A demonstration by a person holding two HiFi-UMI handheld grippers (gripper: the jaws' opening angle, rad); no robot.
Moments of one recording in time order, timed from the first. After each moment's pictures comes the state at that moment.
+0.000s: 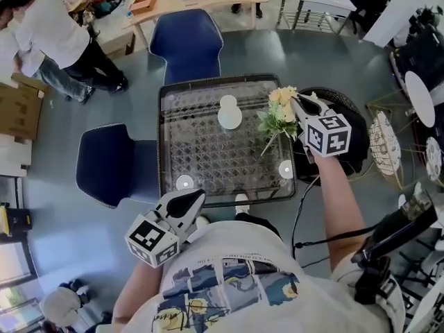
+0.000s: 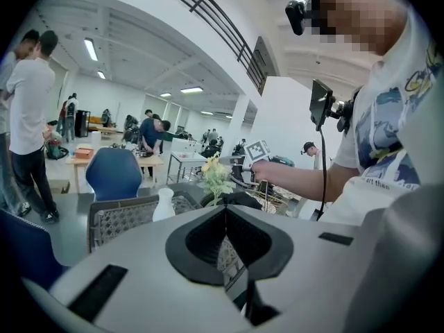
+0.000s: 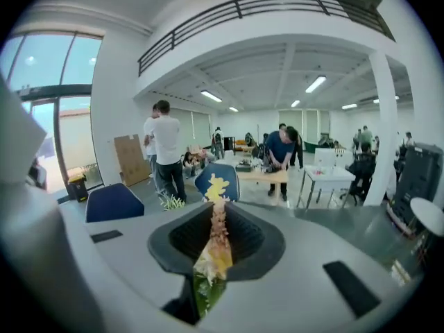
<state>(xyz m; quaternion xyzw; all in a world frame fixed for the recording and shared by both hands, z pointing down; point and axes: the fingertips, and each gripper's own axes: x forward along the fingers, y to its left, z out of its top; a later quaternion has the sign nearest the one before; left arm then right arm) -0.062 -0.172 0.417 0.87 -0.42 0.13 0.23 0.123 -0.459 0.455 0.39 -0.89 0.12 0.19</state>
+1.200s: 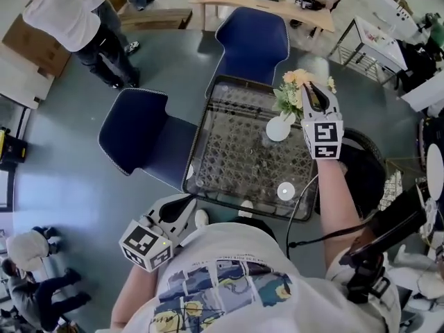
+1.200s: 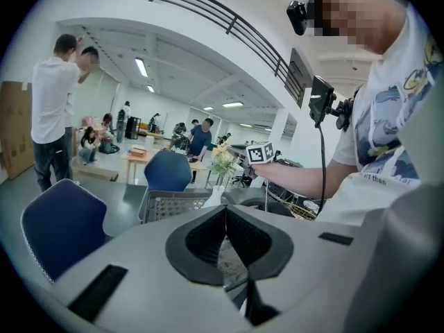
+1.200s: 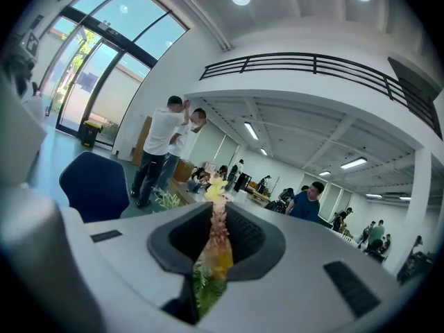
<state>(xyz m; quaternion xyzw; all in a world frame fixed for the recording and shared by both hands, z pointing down) -0.201 -0.089 0.440 0.77 -0.58 0.07 0.25 -0.096 -0.473 0.414 0.33 -0.91 -0.18 0.16</state>
